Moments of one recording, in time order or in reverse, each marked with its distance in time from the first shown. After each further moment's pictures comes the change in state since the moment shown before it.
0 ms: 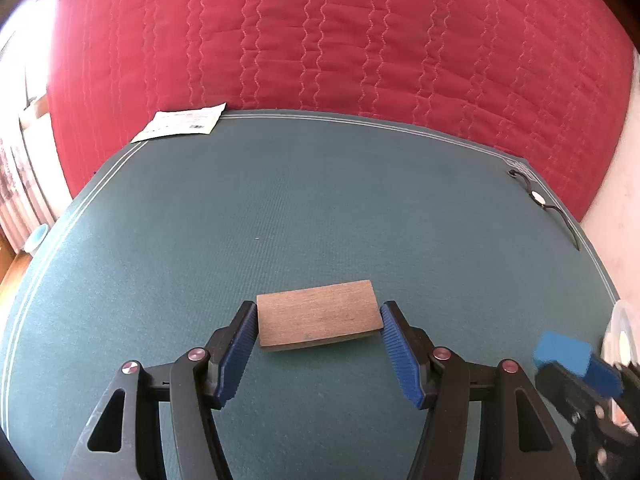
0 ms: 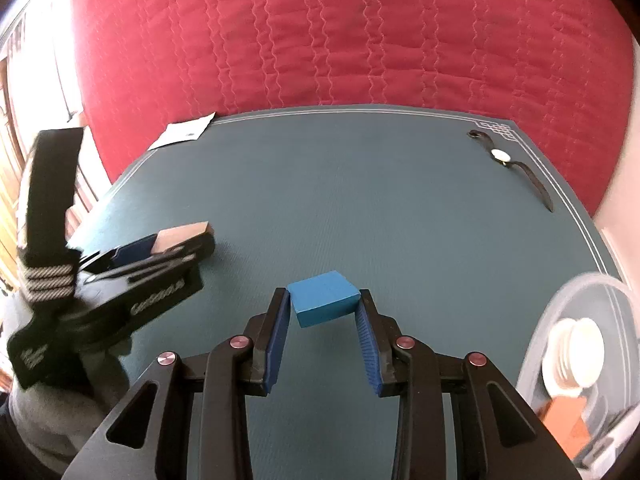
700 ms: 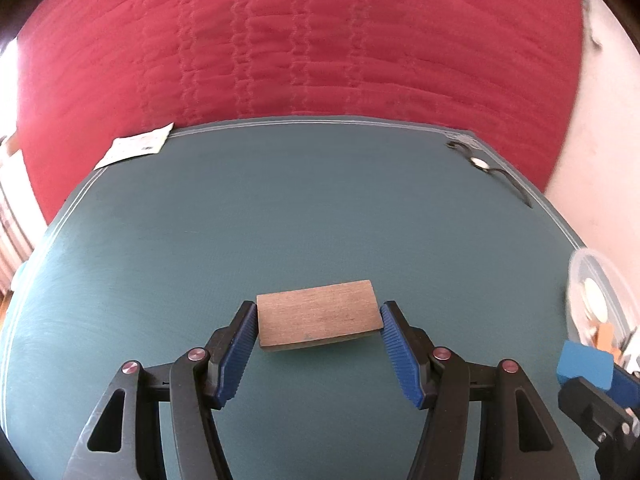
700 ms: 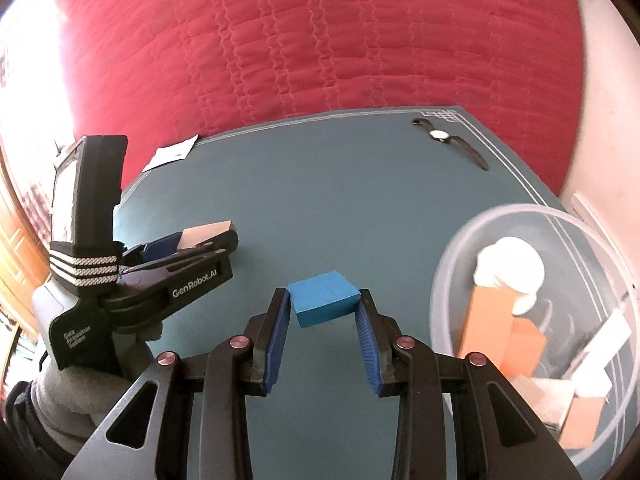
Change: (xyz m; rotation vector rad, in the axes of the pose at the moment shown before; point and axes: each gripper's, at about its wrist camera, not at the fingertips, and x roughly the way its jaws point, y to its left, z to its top) left arm -0.021 -0.055 -0.028 0.140 -0.022 -0.081; right arm -0.064 -0.035 -0.044 0.121 -0.052 -0.039
